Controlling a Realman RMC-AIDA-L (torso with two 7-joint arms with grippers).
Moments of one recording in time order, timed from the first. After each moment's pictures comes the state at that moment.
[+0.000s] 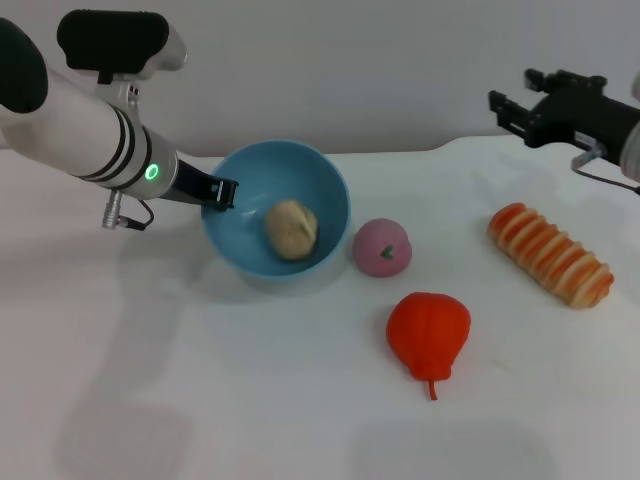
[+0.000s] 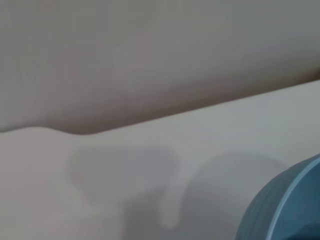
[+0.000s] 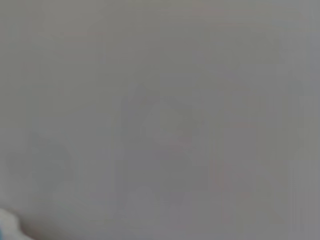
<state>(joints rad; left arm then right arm) -0.90 -2.05 -1.85 -0.64 2.62 -0.86 0.28 0.50 2.08 -1.15 -0.76 -1.44 -0.67 1.25</state>
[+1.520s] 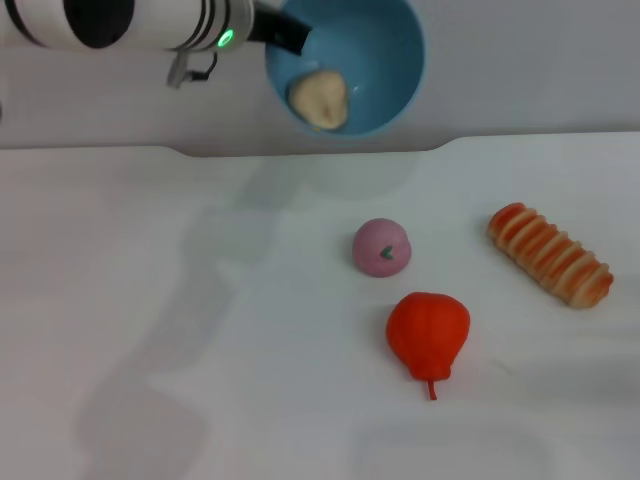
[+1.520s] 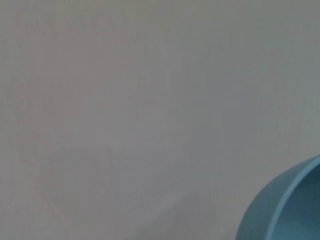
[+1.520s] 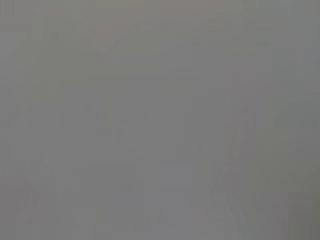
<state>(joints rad) -0.99 -2.06 -1.67 -0.83 2.74 -0.59 0.28 0.32 2.07 -0.83 -0.17 -0.45 -1.09 0.33</state>
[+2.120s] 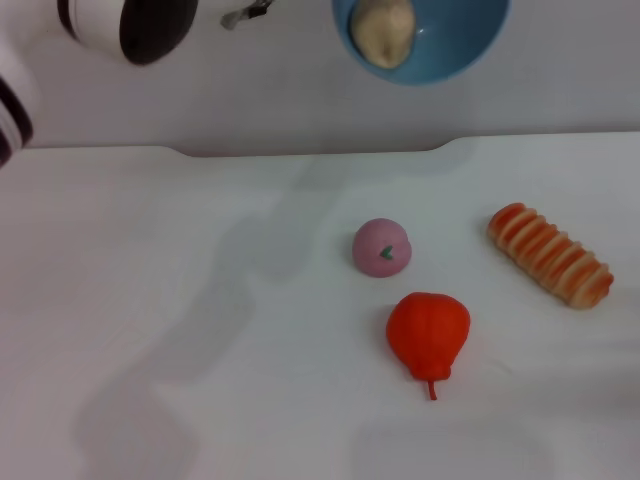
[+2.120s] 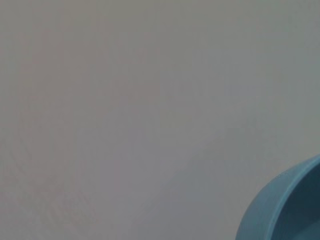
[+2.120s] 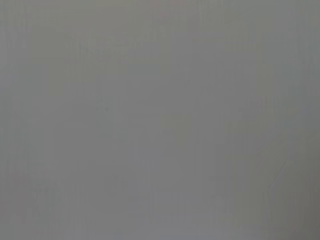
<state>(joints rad) -0.97 -2.07 -1.48 -1.00 2.85 -0.43 0.27 0.31 2.08 -0.82 -0.13 -0.45 -1.12 0.33</state>
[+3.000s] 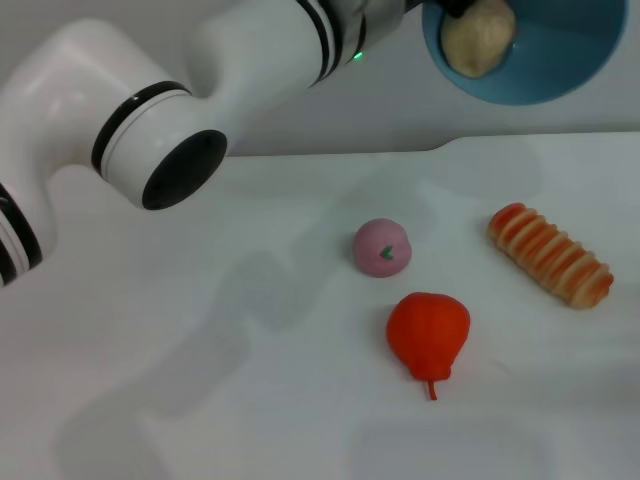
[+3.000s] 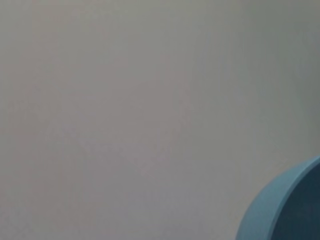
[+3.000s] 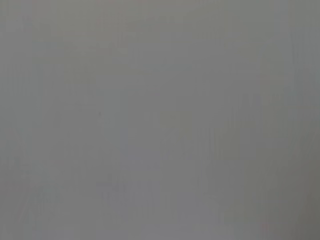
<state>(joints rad) -0.86 -2.07 -1.19 -1.01 2.85 0.01 0.33 0.32 2.07 -0.80 -0.13 -0.45 -1.11 0.33</state>
